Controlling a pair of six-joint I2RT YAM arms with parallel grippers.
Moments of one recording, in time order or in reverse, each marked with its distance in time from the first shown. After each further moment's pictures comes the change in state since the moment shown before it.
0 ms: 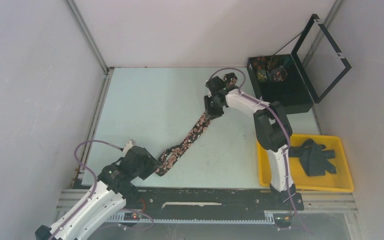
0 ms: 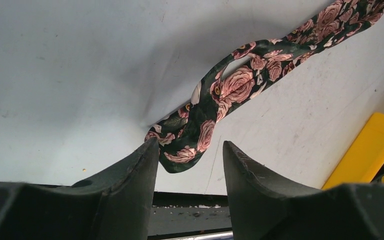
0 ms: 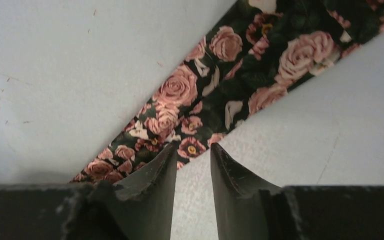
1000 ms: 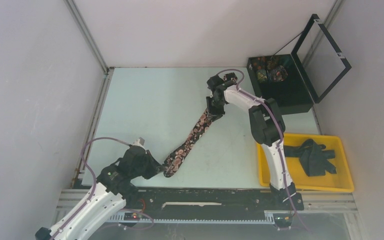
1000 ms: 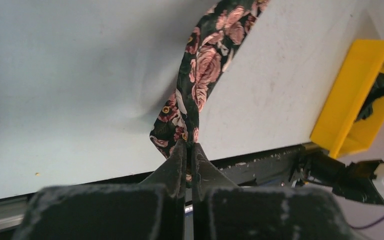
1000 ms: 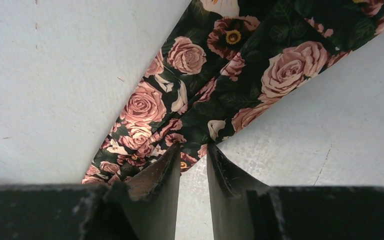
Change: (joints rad) left arm -0.001 -0.009 -0.012 0.094 0.198 0.138; right arm -0.036 0.171 0.193 -0.180 -0.037 0.027
